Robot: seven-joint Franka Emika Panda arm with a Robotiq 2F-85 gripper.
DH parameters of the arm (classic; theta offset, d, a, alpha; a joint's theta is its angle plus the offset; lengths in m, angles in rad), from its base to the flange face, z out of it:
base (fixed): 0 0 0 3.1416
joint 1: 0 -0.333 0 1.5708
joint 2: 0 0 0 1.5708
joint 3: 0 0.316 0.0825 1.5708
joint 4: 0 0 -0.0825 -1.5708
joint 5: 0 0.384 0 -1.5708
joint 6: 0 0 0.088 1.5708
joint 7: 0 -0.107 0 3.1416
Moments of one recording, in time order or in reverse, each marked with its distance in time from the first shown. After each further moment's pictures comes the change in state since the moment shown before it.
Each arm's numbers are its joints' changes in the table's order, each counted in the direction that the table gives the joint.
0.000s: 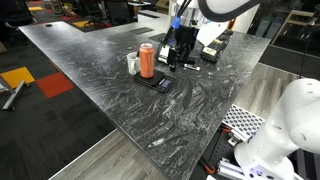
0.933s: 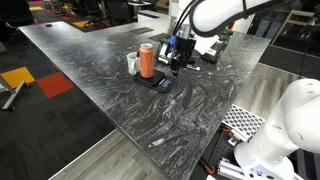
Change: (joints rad) arm 0.029 0.118 -0.100 -0.042 -0.034 -0.128 0.136
